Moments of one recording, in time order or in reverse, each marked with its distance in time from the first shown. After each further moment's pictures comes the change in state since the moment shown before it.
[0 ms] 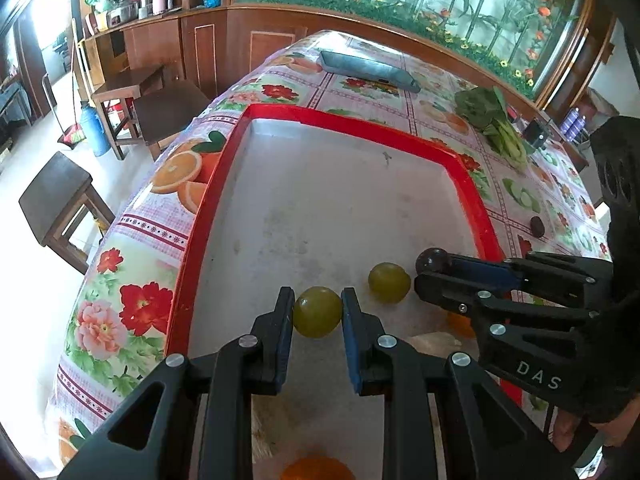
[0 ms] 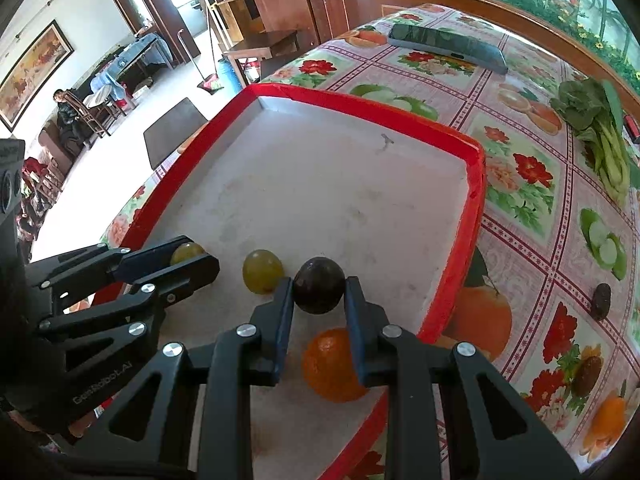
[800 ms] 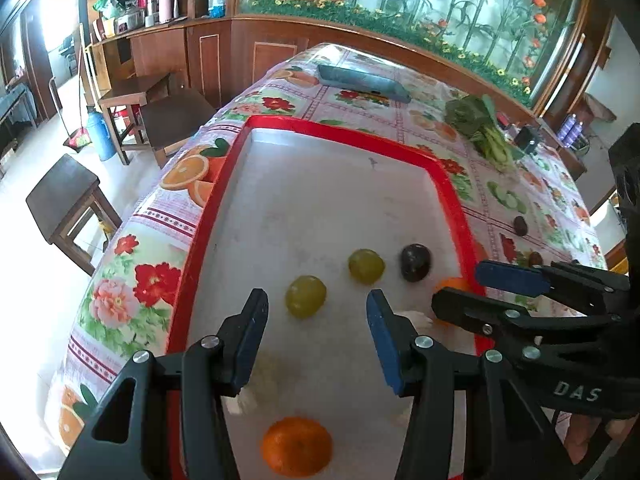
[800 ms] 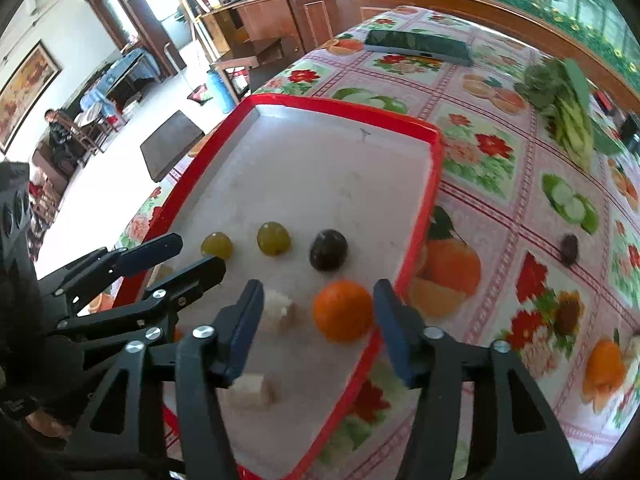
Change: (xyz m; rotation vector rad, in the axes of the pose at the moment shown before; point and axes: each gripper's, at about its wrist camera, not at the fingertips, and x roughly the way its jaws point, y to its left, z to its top) left arm -0.027 -0.010 -0.013 -0.002 -0.043 -0.001; right arm -0.045 -0.001 -0.024 0.086 -0.016 -0.018
